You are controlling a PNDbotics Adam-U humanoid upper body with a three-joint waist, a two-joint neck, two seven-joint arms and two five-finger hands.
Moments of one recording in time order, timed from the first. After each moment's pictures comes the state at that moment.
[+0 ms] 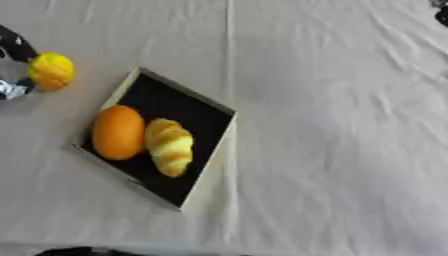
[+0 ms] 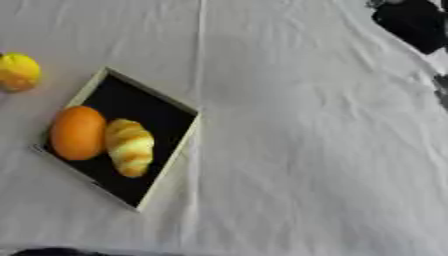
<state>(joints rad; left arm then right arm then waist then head) -0.83 0.78 -0.27 -1.20 -0.63 -0.07 -0.41 -0.41 -0.79 0.06 -1.98 0.05 0.14 -0.37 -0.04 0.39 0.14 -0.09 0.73</state>
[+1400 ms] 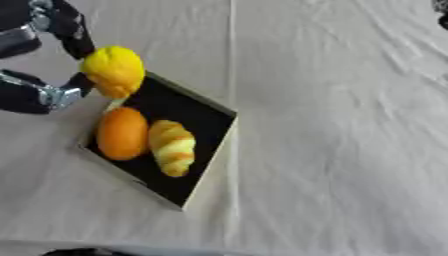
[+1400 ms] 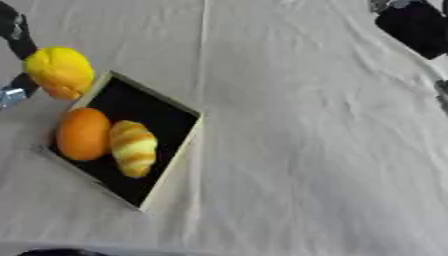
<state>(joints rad) -0.69 0.93 -0.35 -1.98 -0.42 -0.01 -0.45 -0.41 -0.78 0.06 -1.98 0.05 0.13 -0.37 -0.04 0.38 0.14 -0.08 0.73</state>
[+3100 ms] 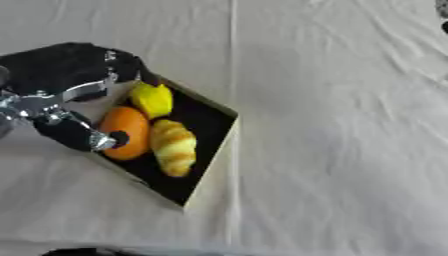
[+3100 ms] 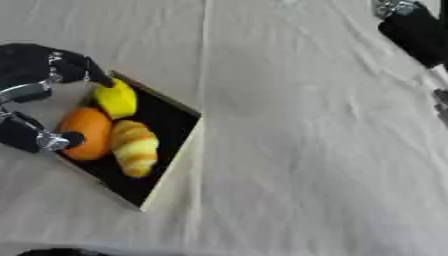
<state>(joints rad) -0.70 0.81 -0.47 -1.93 -0.61 0.00 -0.56 -0.38 -0.74 0.06 -1.98 0.04 0.14 -0.37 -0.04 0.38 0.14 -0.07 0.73</state>
